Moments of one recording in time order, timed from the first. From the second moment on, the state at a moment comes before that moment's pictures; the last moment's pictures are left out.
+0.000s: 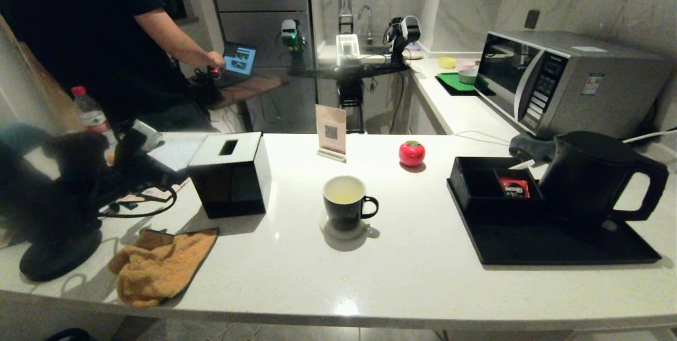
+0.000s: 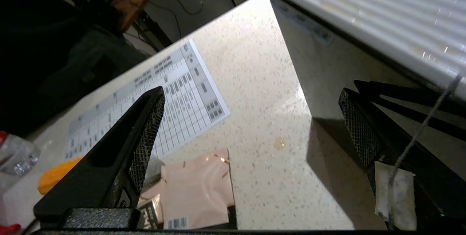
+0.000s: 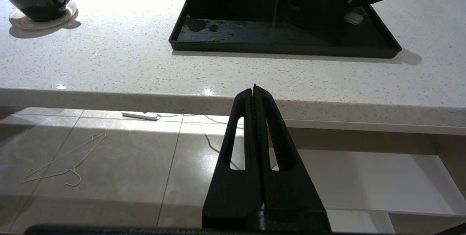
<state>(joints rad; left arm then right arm) 0.29 2.16 -0.97 -1.00 -0.52 0.49 0.00 0.00 -0.06 0.16 0.01 -0.01</state>
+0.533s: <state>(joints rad) 0.31 2.08 -1.00 -1.06 -0.52 0.43 0.00 0.00 -0.06 0.16 0.01 -0.01</state>
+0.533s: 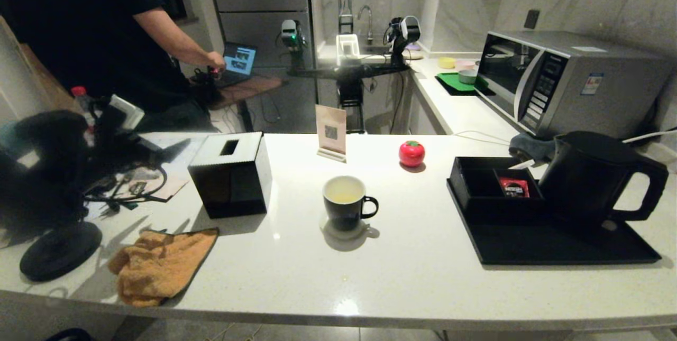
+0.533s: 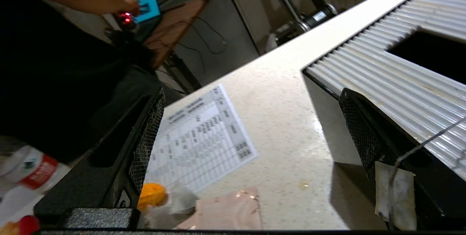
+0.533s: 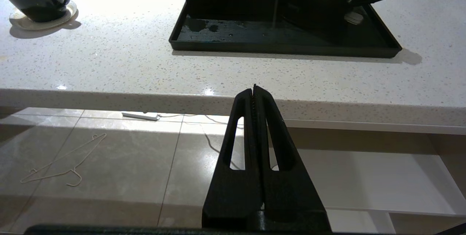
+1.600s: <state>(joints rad) 0.29 2.00 -1.09 -0.77 -0.68 0.57 0.00 0.00 -0.06 0.16 0.01 -0.01</state>
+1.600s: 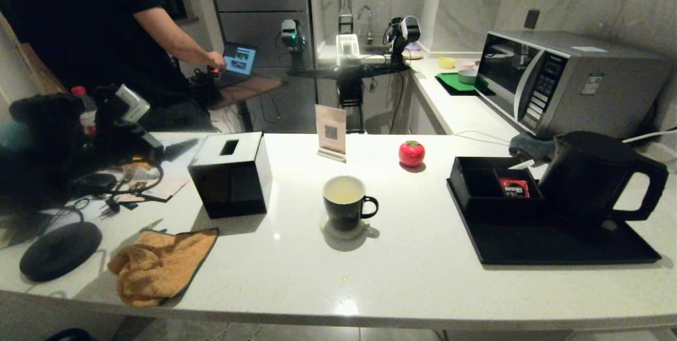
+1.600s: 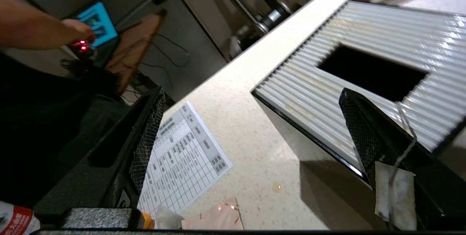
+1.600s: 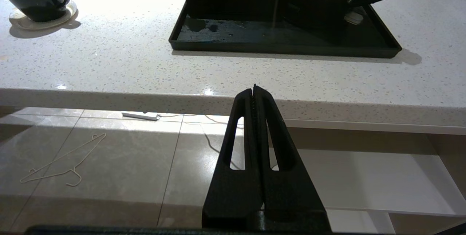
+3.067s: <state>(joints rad) 0.28 2.00 -1.69 0.63 -0.50 1.49 0.00 0.00 -0.06 0.16 0.01 -0.01</state>
